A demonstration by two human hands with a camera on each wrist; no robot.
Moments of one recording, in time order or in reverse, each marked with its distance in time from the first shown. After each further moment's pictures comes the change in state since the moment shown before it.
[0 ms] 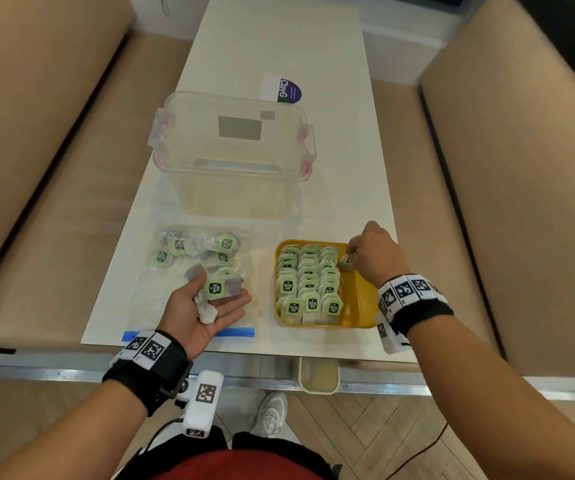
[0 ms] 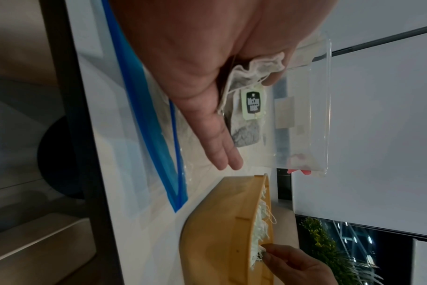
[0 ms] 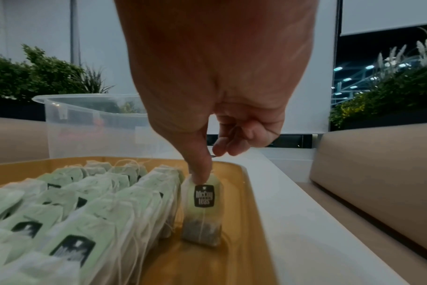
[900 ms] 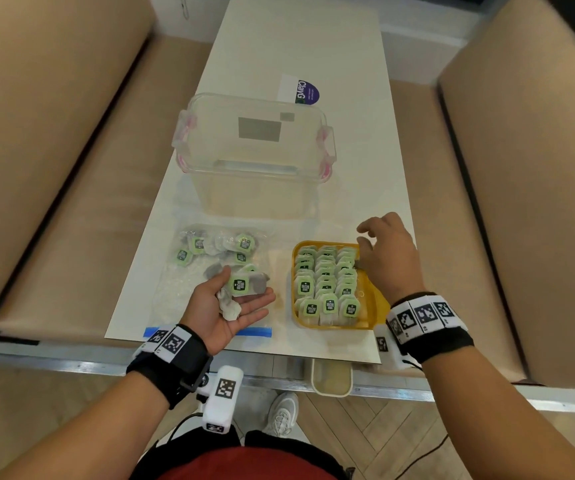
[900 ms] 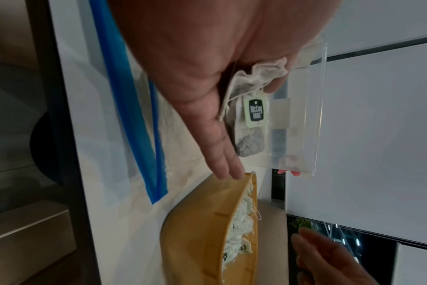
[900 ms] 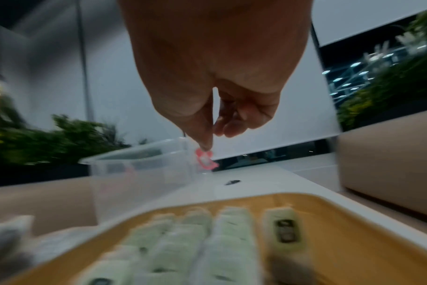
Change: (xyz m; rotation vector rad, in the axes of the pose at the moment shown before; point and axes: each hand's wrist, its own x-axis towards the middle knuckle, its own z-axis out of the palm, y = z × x) left_hand -0.010 0.006 0.011 0.024 -0.040 -0.038; right_hand -0.018 -0.025 0.002 0.348 0.386 -0.090
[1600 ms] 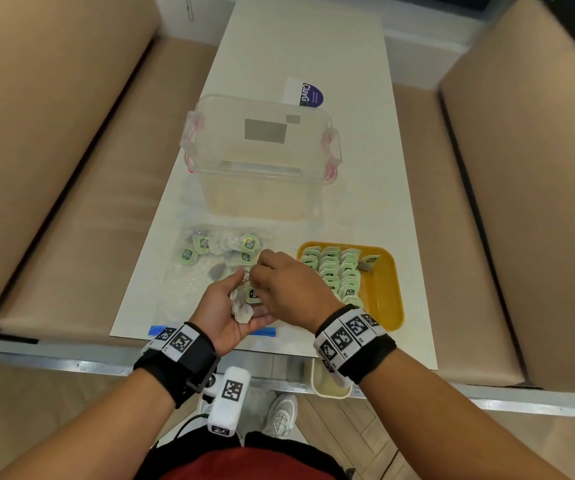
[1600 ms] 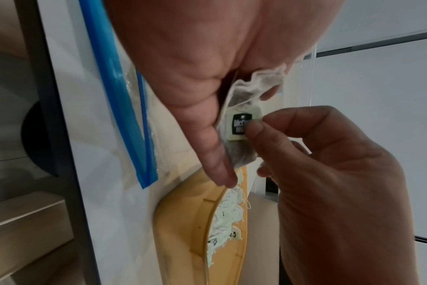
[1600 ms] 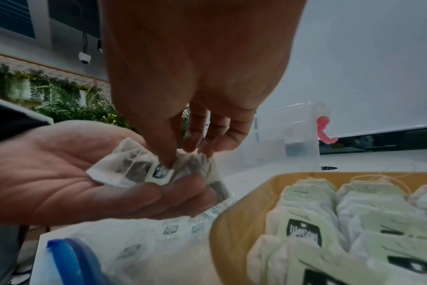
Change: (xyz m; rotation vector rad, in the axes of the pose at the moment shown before) left_hand -0.009 -0.001 0.008 -0.033 -0.120 -0.047; right_hand -0.044 -0.105 0.067 -0.023 -0.345 -0.678
